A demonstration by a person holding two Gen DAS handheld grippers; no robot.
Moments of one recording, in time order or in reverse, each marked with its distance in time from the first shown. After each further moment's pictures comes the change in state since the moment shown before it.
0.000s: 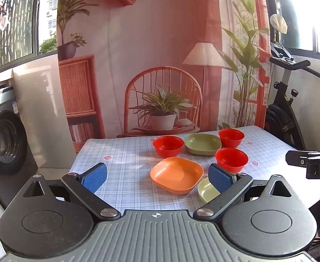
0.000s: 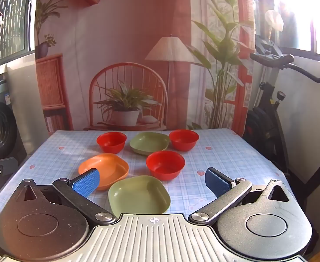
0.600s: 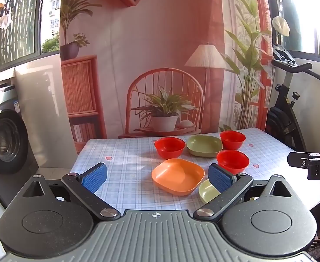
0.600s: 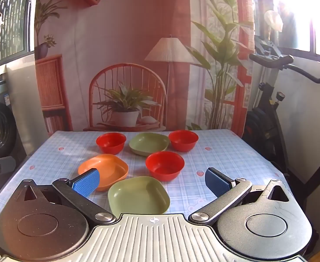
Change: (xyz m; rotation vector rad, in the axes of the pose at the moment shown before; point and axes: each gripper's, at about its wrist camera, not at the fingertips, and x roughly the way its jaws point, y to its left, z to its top) left arm -0.005 0.001 0.002 -0.013 -0.018 0.002; right arm 0.000 -0.001 -0.001 -0.003 -0.003 -0.002
